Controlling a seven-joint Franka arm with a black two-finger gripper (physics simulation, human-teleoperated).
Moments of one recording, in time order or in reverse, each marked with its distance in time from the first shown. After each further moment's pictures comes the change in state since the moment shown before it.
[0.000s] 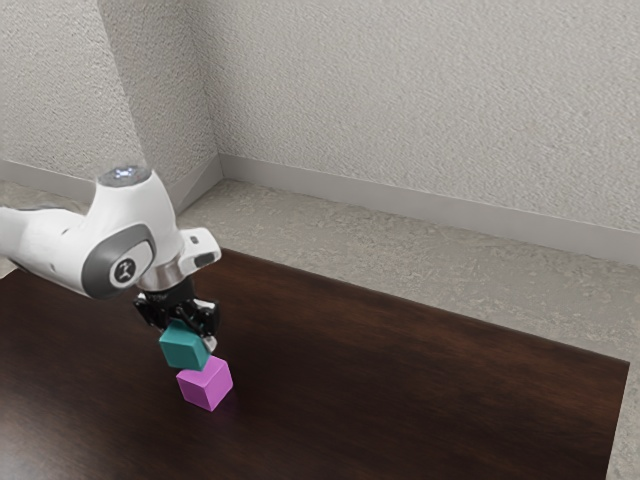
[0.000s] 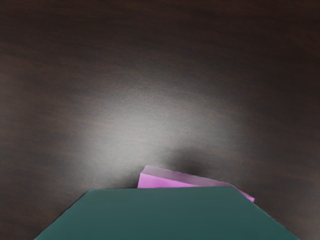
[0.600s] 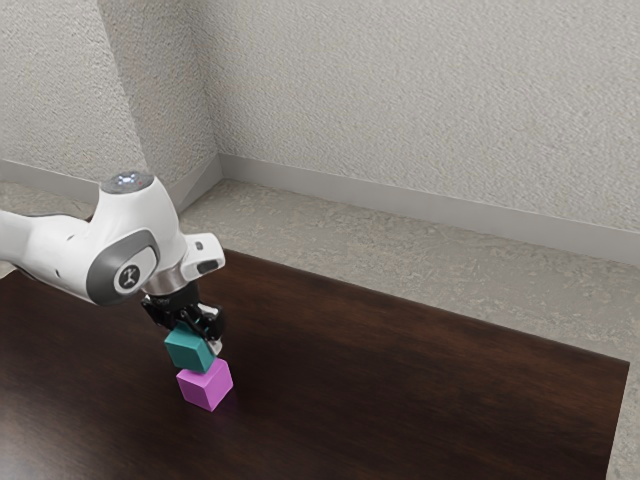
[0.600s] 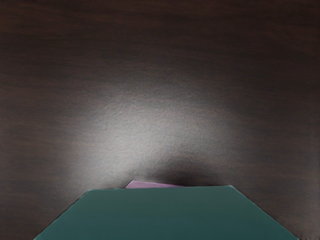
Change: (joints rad) arm -0.011 0.015 -0.003 -0.007 -0.006 0.046 0.108
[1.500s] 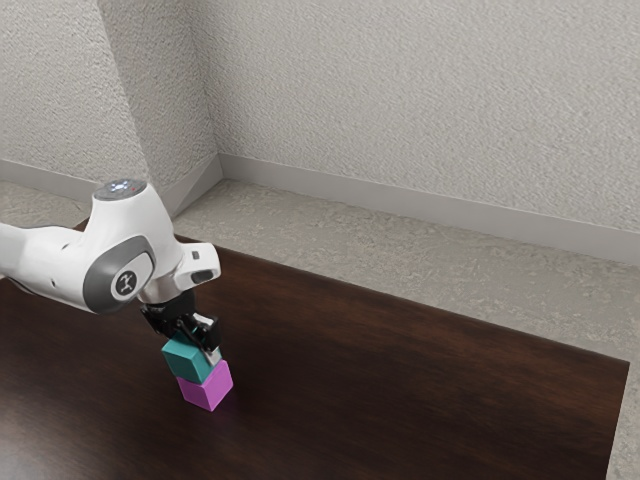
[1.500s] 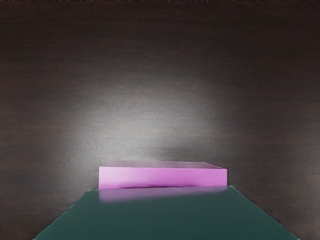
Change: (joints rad) arm 0.000 -0.021 -0.002 -0.039 -0.069 0.004 0.122
